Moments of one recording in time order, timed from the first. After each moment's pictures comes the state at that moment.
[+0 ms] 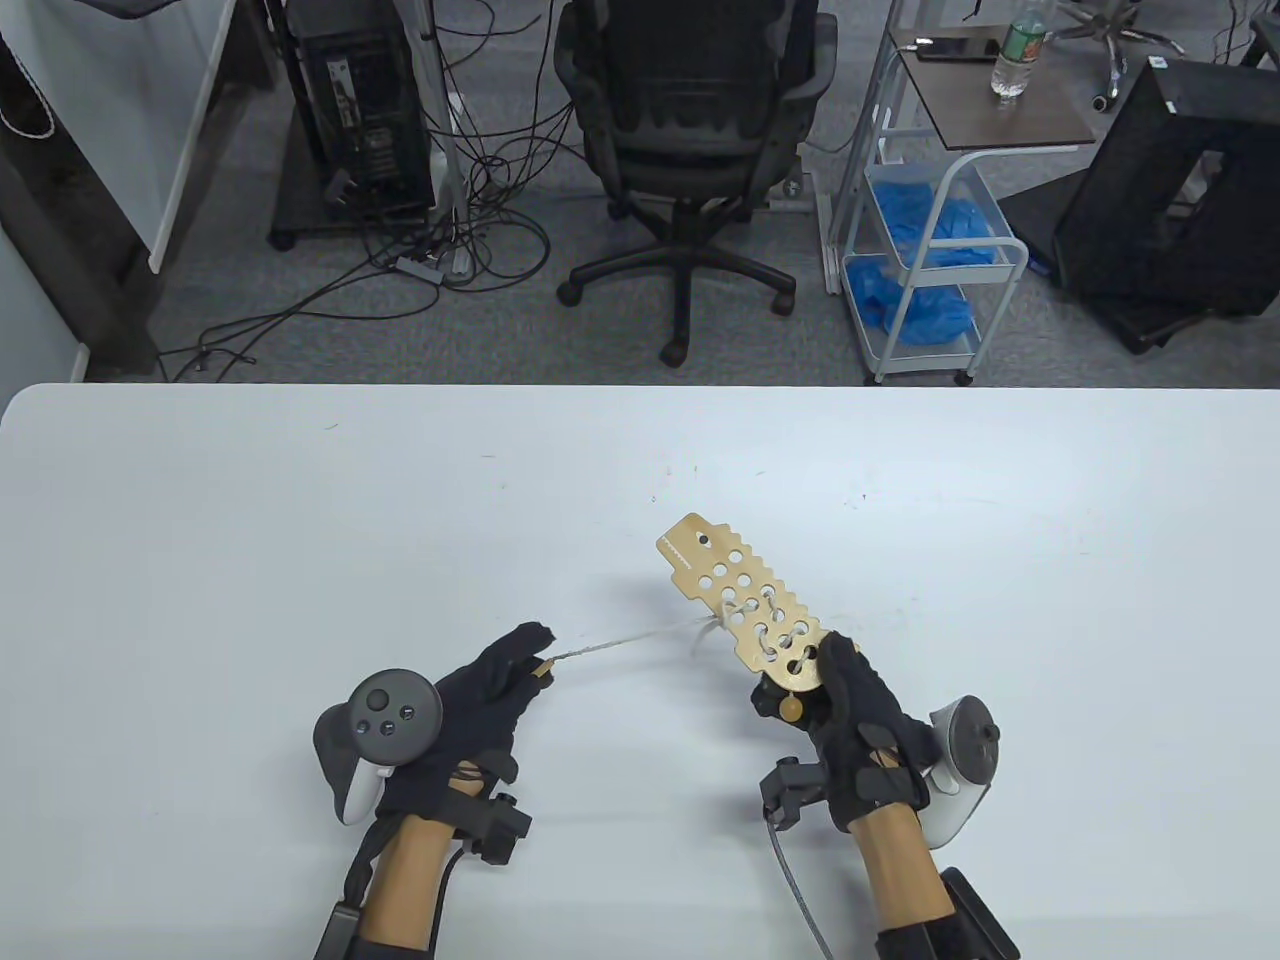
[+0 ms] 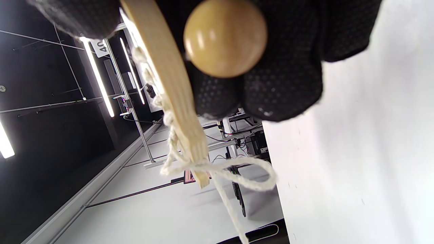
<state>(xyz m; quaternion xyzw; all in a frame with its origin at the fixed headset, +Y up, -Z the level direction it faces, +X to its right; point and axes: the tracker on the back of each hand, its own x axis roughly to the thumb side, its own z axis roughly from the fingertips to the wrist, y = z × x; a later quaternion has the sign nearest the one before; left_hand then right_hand) -0.209 -0.710 -0.262 0.04 -0.07 0.40 0.91 0.186 -0.771 -0.263 -0.10 -0.04 0.56 0.82</state>
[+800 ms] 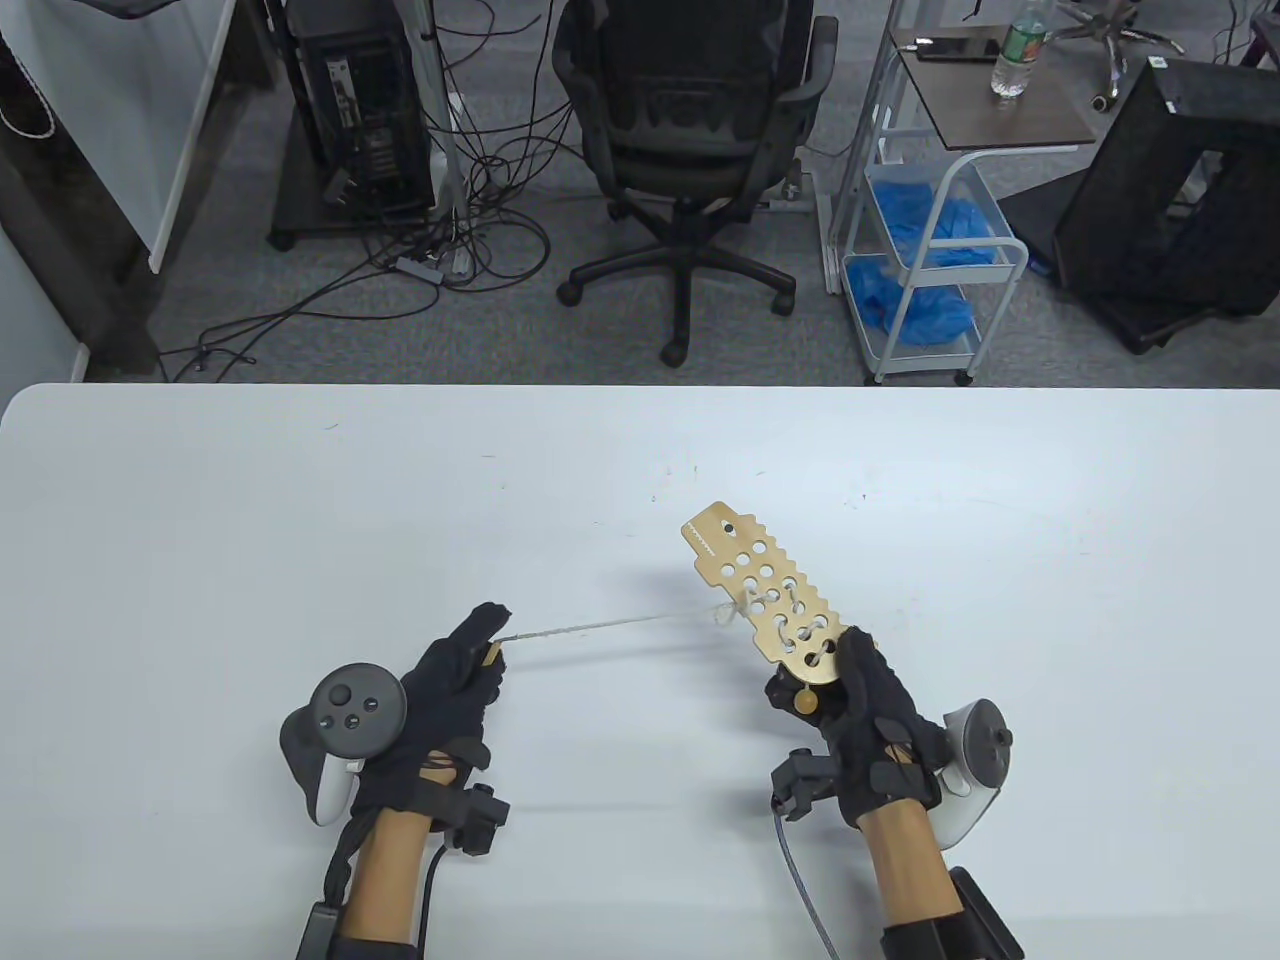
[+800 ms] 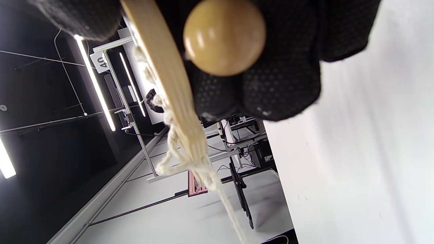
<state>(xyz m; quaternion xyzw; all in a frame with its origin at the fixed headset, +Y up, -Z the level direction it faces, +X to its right) -0.234 -0.711 -0.265 0.03 -0.02 0.42 0.91 0.196 -0.773 -0.263 -0.12 -0.06 0.55 0.83</state>
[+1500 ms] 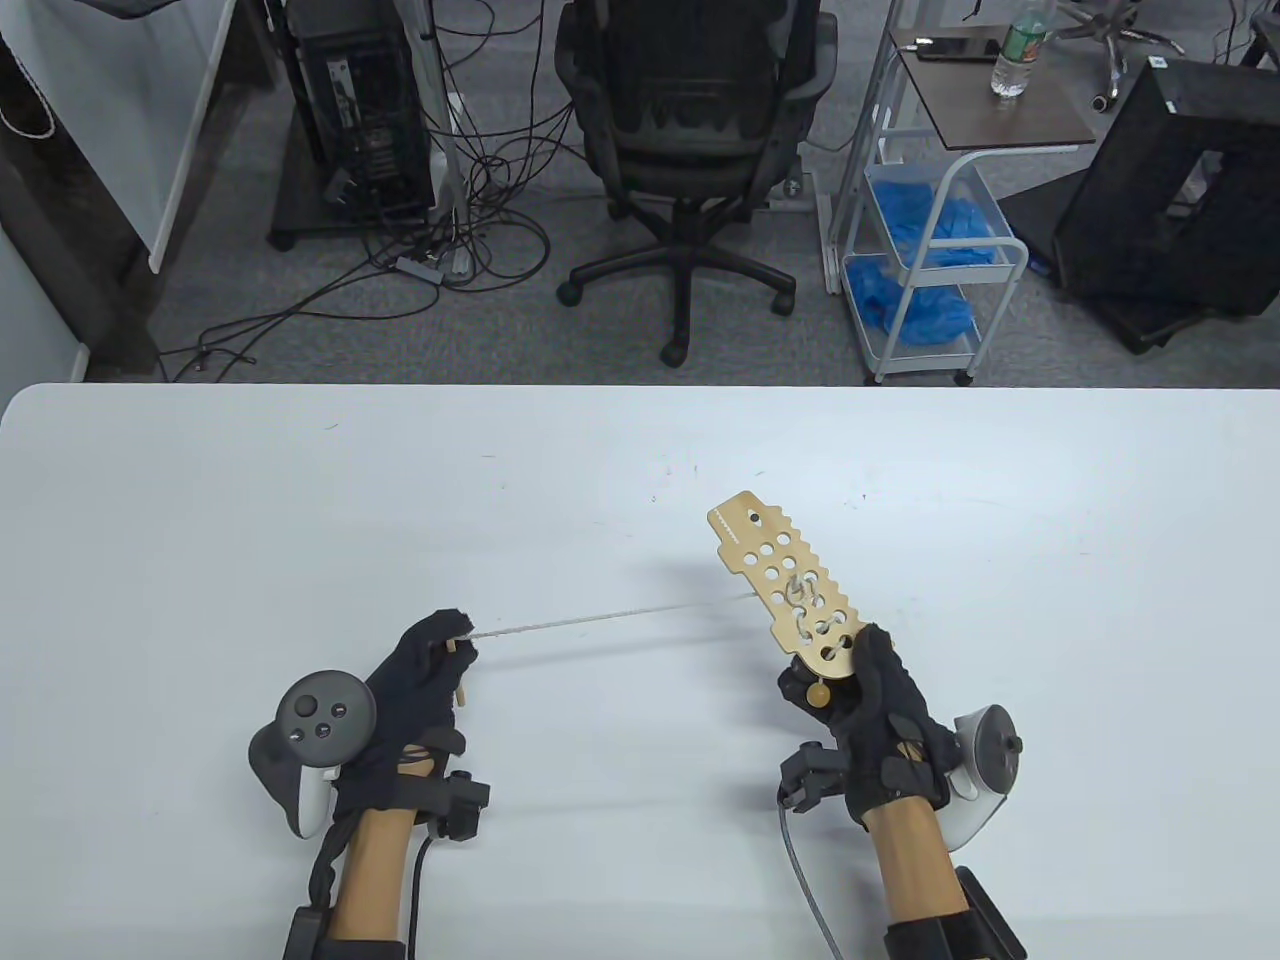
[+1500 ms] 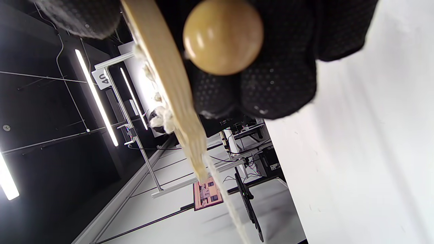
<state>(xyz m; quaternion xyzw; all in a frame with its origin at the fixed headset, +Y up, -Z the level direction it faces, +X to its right) -0.255 -0.707 -0.259 0.10 0.06 0.40 0.91 0.204 -0.776 -0.262 -0.15 -0.07 0.52 0.84</state>
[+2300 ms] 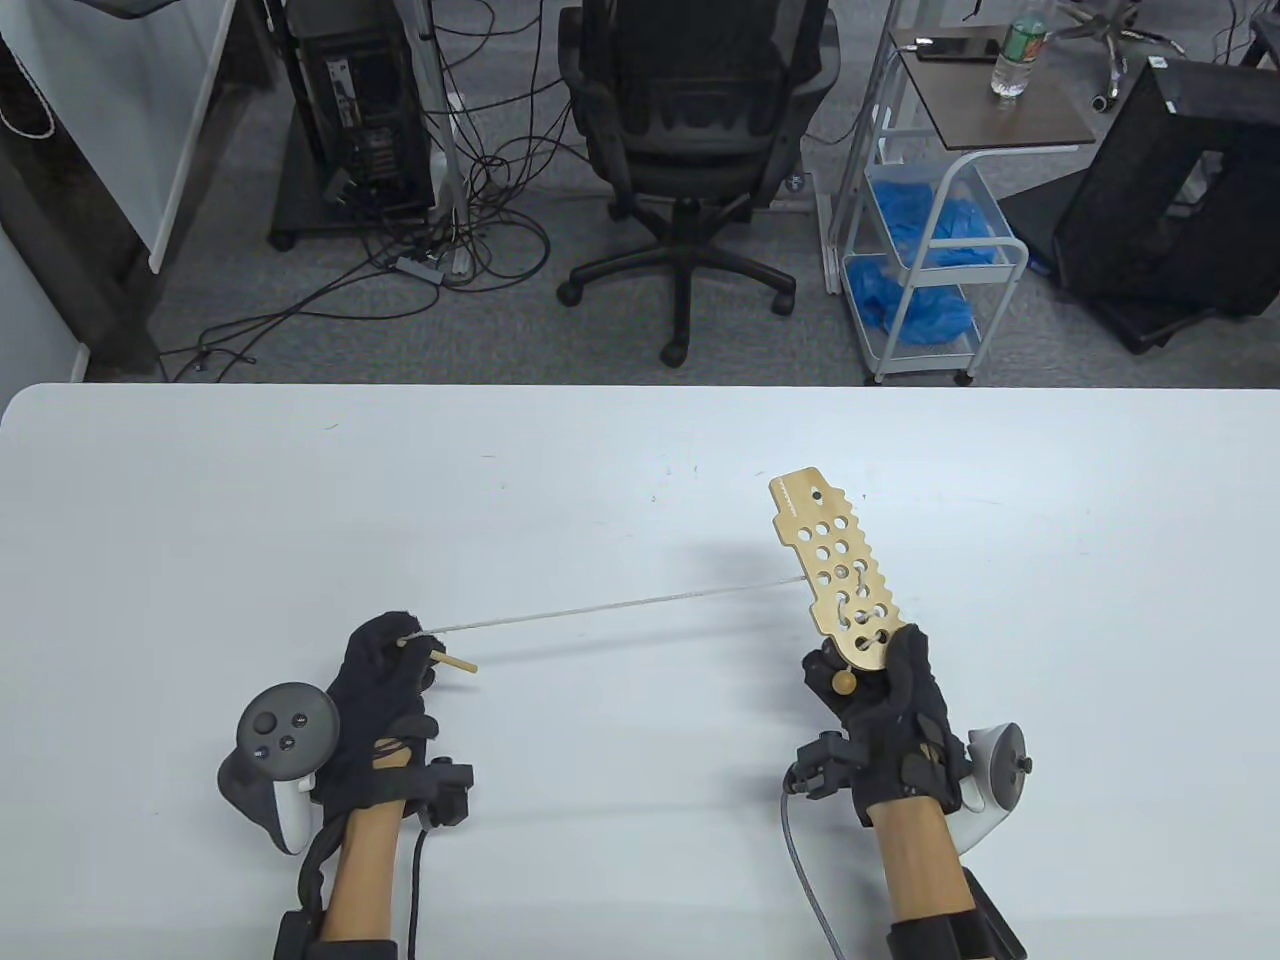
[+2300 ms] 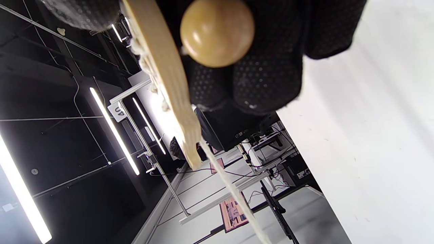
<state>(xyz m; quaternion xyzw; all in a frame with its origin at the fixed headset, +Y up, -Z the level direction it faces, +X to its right) -0.276 -0.707 -0.249 0.14 0.16 0.43 0.88 0.212 -0.781 -0.258 -0.17 -0.11 0.44 0.87</state>
